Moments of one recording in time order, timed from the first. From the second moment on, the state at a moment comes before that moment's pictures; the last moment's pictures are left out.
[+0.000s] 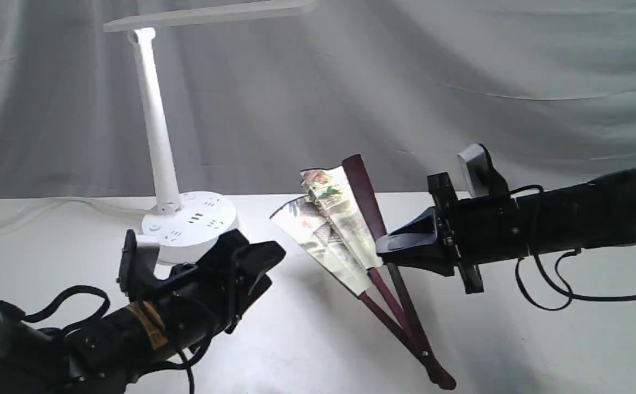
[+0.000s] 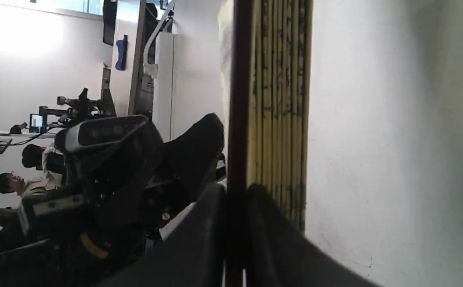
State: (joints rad) left arm -0.41 2.05 -0.77 0.35 -1.00 -1.39; right arm -0.12 2.16 -1.36 1.42 1.21 -0.86
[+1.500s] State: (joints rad) left arm -0.44 2.37 -1.06 0.41 -1.21 -1.87; right arm -0.07 2.16 -1.36 1.46 1.21 -0.85
